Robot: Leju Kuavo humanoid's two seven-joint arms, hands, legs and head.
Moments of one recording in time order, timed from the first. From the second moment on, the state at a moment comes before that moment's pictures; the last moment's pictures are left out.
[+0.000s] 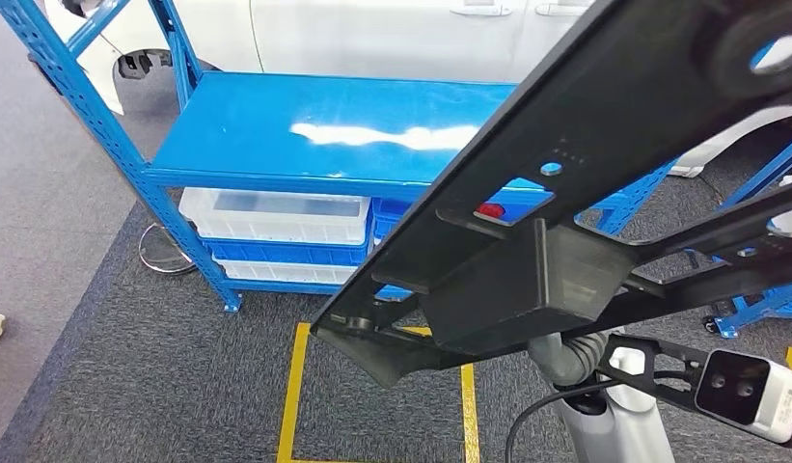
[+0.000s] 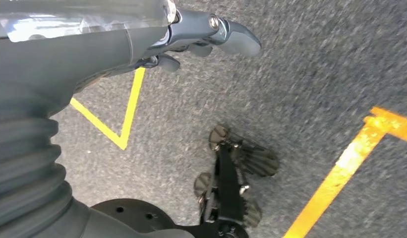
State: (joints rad) left arm -0.07 -0.03 1.23 -0.23 -0.63 0.09 -0.19; right arm -0.27 -0.03 0.24 -1.96 -0.20 0.54 -0.69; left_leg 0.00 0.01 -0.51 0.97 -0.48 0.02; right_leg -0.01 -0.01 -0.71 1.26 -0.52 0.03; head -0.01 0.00
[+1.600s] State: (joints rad) left arm -0.05 -0.01 1.26 -0.23 -0.66 0.19 -0.16; right arm -0.14 -0.14 0.10 -2.01 -0.05 0.45 -0.69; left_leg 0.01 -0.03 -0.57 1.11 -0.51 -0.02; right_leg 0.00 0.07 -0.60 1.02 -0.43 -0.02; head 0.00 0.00
